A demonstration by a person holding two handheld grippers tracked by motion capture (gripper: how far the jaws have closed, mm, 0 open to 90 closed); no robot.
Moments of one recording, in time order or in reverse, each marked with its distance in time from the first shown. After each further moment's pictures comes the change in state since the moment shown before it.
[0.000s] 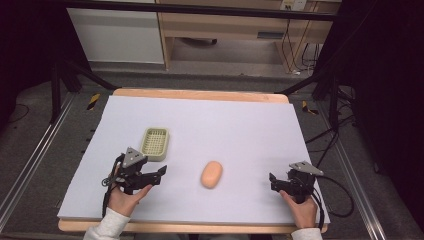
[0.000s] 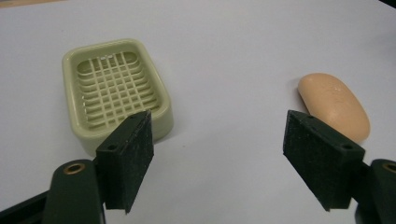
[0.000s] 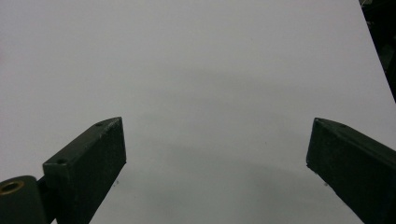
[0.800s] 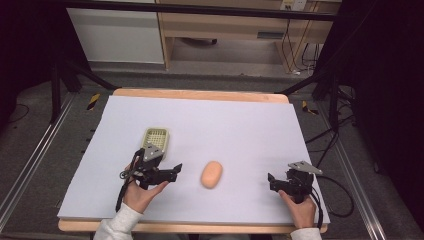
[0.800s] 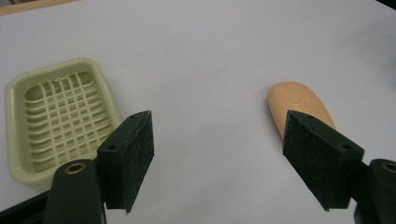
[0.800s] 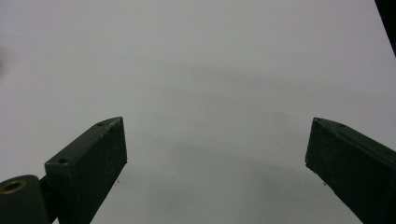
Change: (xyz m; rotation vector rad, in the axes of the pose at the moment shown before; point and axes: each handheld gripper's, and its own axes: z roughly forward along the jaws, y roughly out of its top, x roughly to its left) left arm -0.032 0.026 0.020 0.044 -0.044 0.053; right arm 0.003 0.002 0.001 0.013 0.023 0.013
